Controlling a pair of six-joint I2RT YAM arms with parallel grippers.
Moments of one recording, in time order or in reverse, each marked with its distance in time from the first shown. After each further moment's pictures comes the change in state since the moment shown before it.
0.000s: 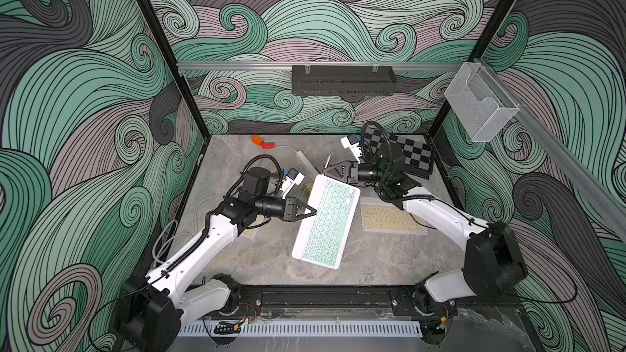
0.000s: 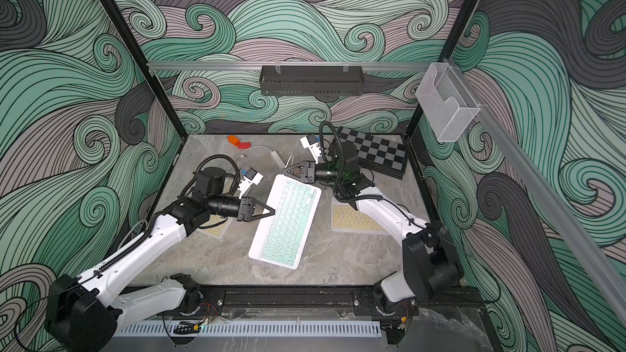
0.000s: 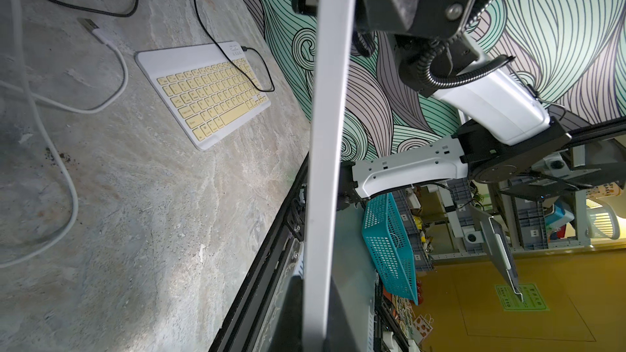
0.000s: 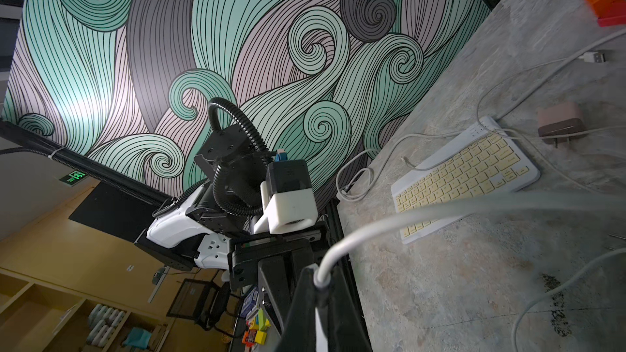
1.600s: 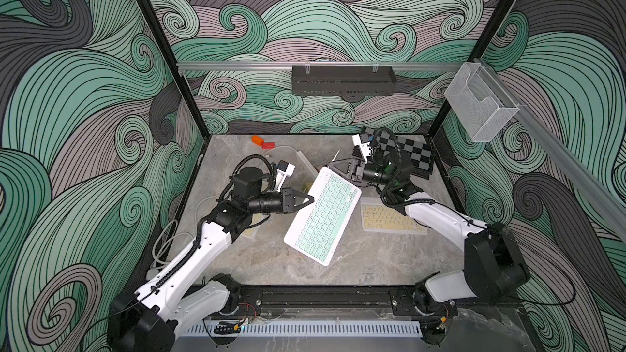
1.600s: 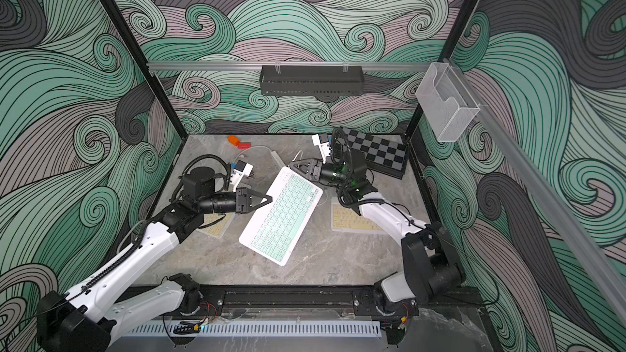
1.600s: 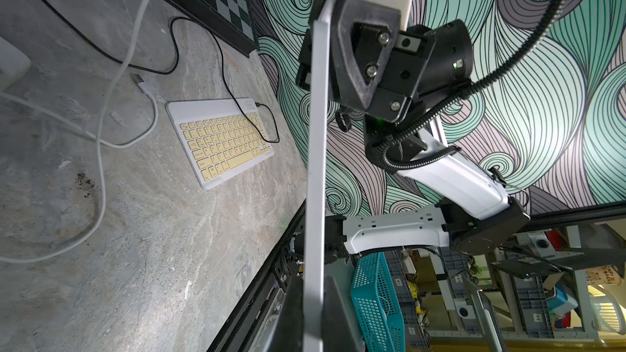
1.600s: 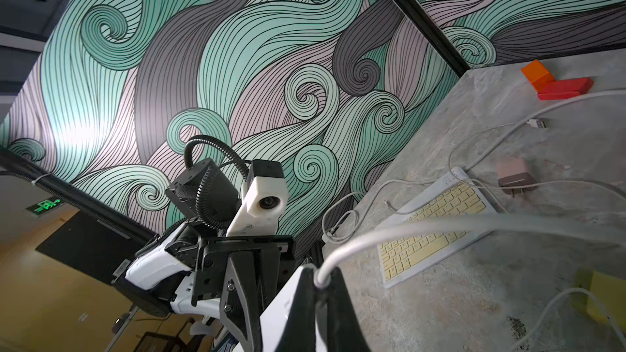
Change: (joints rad) left arm -0.008 -0.088 -0.011 0.137 -0.148 -0.274; right arm -0.051 0.016 -0.089 0.290 0.057 0.082
